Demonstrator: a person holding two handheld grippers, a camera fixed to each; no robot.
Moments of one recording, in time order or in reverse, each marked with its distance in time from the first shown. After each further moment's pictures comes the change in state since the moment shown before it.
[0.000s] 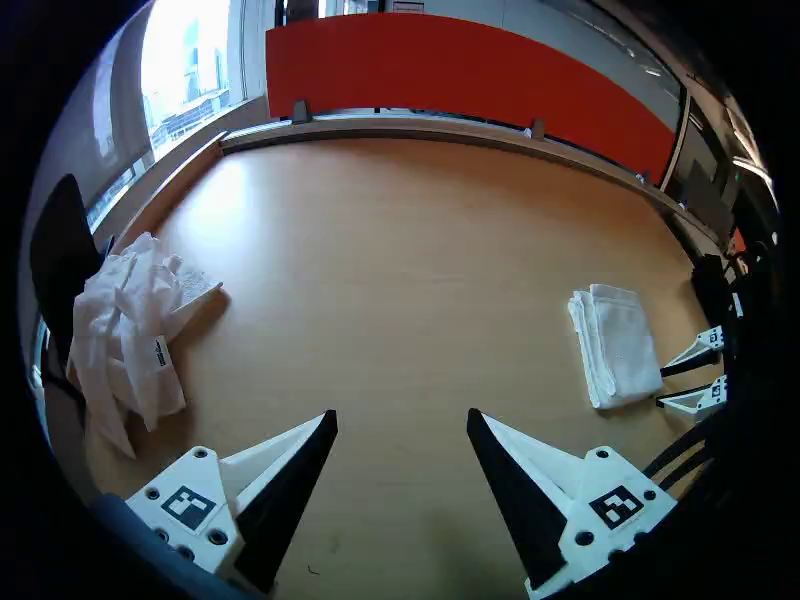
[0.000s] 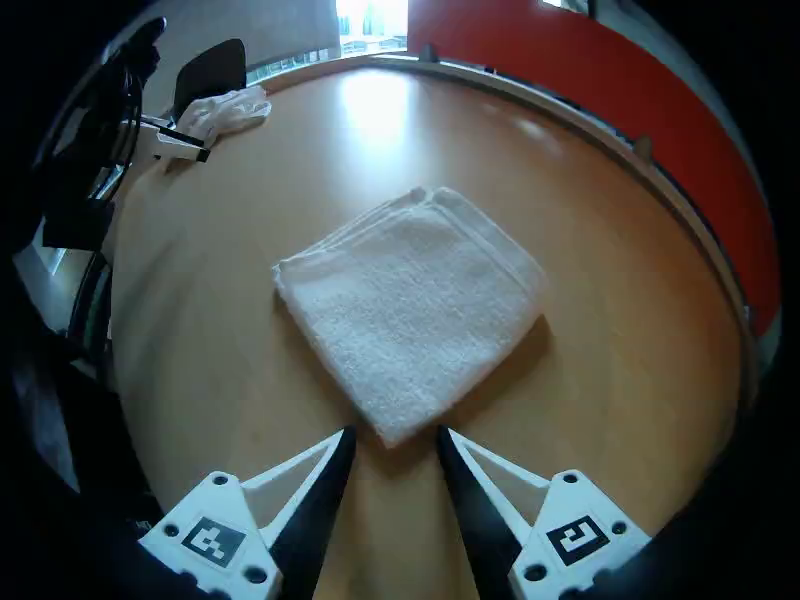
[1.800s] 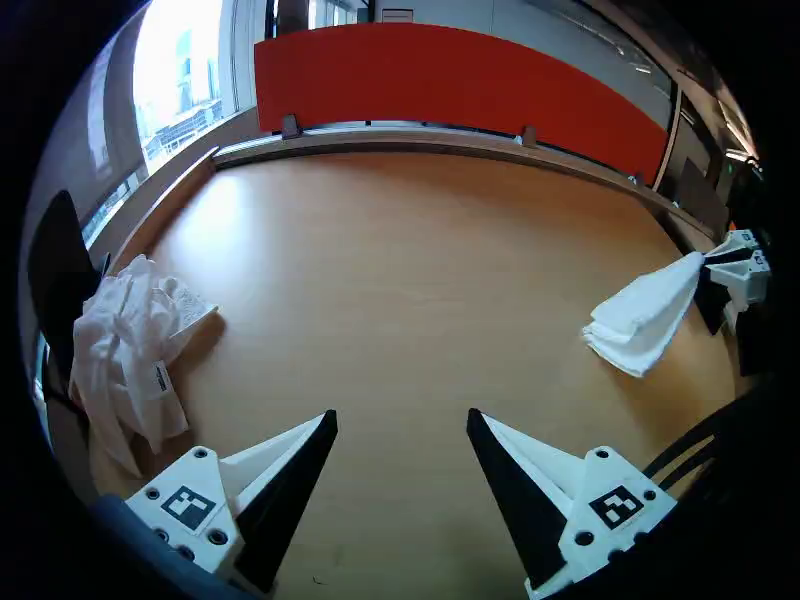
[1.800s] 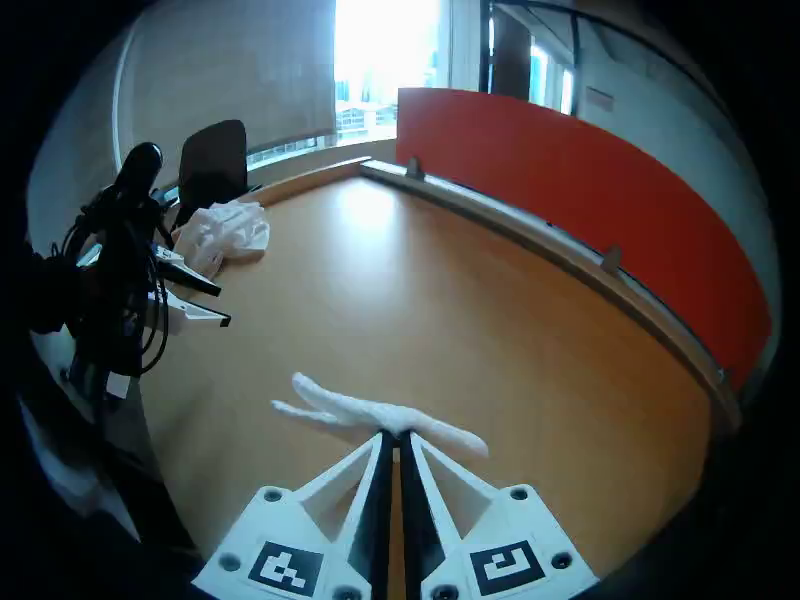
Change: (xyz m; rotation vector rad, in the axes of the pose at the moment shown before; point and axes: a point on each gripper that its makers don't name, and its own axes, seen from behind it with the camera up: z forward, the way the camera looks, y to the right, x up) left arm 0.019 0.006 -0.002 -0.013 0.030 0.031; right arm 0.169 0.019 -0.099 -0.029 0.298 -0.024
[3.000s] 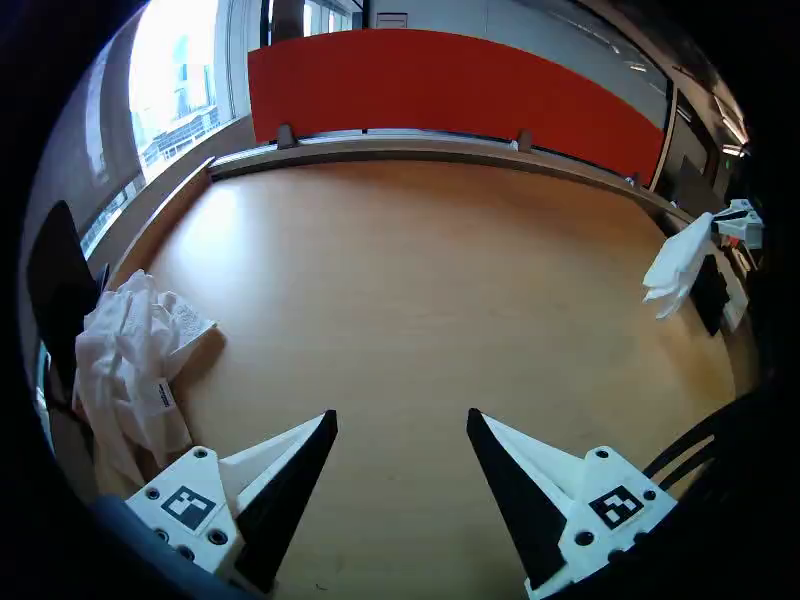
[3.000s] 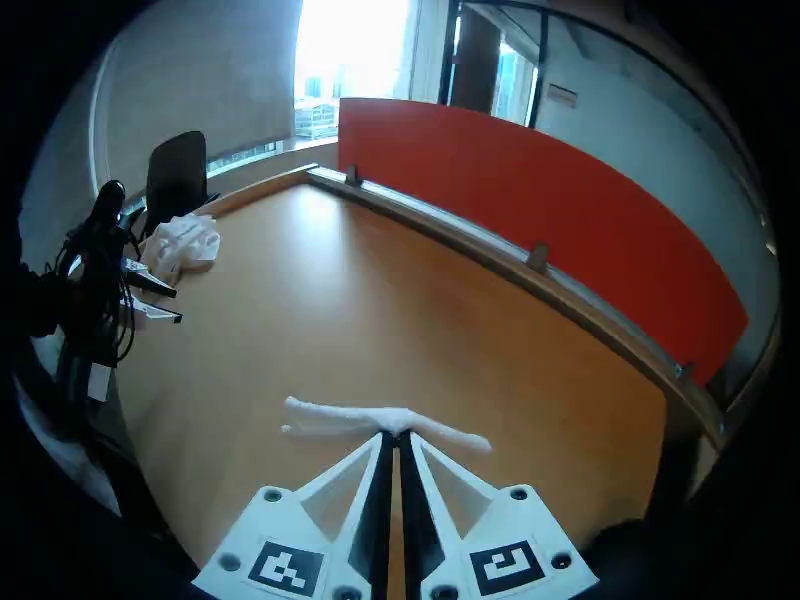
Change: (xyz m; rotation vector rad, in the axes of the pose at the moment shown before) left arm 0.014 0.004 -0.003 -0.001 0.012 0.016; right arm -0.006 0.128 -0.074 -0.124 -0.032 0.033
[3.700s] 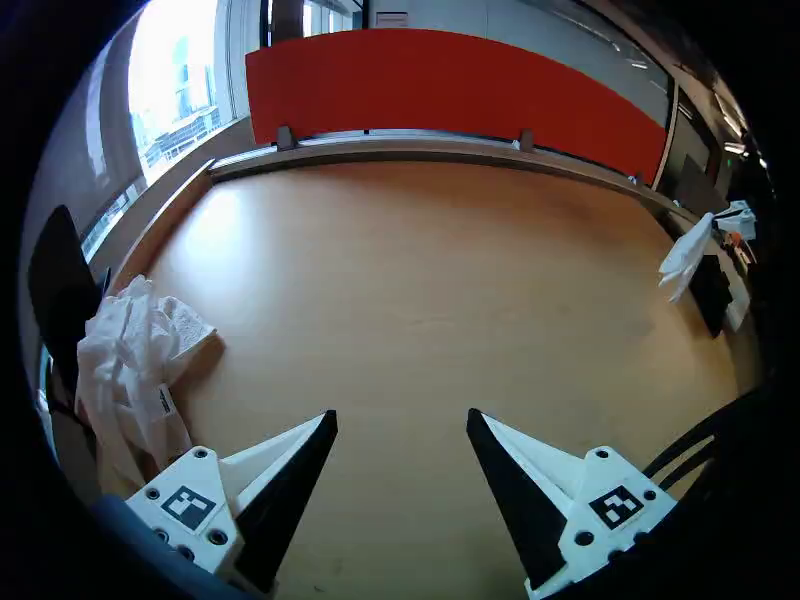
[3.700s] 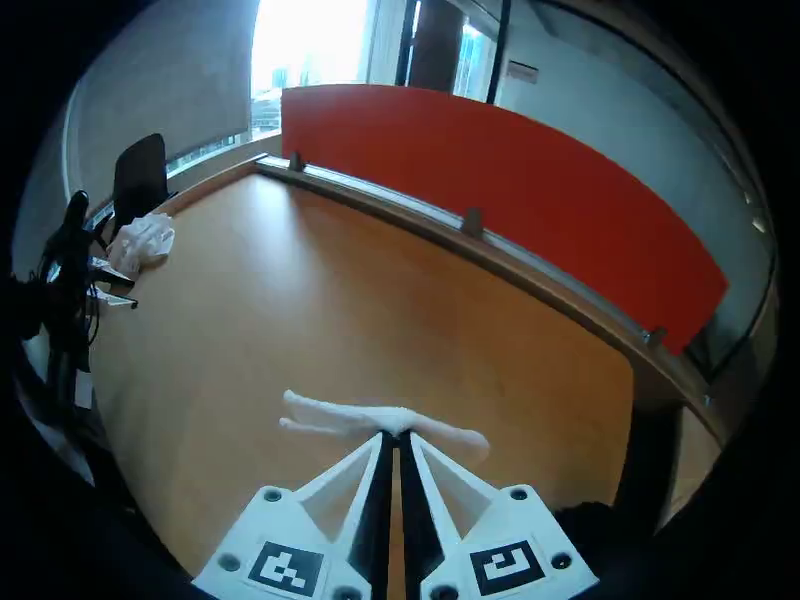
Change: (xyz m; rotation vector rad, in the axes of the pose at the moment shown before) left arm 0.007 0.001 0.002 0.015 -0.005 0.007; right arm -0.040 0.105 -0.021 -0.091 -0.065 0.062
